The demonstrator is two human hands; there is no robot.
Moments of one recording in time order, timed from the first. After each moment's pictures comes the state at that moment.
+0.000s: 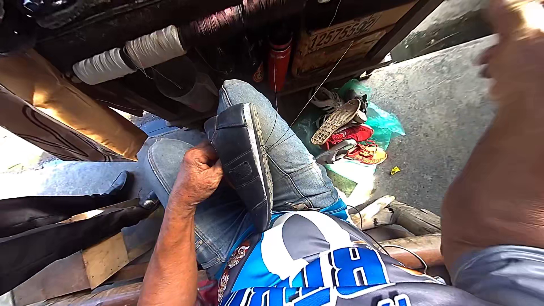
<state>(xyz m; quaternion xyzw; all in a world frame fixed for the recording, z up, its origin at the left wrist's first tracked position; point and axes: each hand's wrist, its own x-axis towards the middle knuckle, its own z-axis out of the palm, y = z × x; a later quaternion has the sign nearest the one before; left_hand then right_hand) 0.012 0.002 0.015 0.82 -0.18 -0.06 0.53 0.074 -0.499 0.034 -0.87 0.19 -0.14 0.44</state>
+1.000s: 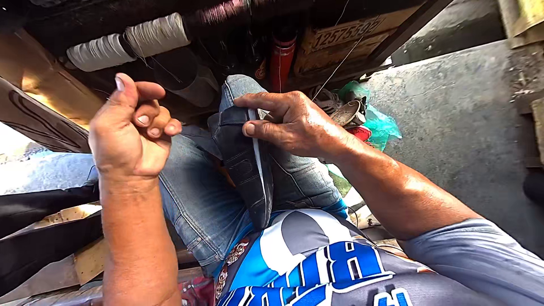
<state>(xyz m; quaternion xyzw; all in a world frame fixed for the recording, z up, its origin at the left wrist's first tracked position) 0.068 0.039 0.063 0.57 0.04 -0.05 0.82 0.064 -0.242 0.040 -0.75 -0.26 0.14 0.59</state>
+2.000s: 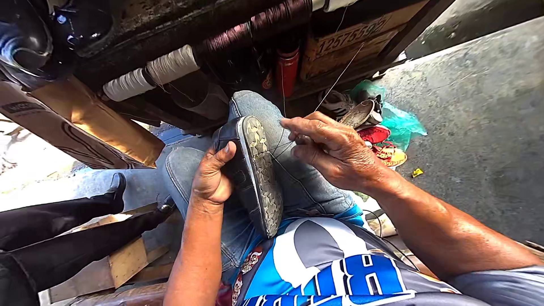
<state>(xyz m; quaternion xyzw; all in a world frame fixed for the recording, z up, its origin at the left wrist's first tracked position) 0.015 -0.019 0.015 0.41 0.07 -0.18 0.89 0.009 -0.280 0.023 -0.79 -0.23 -0.03 0.56</state>
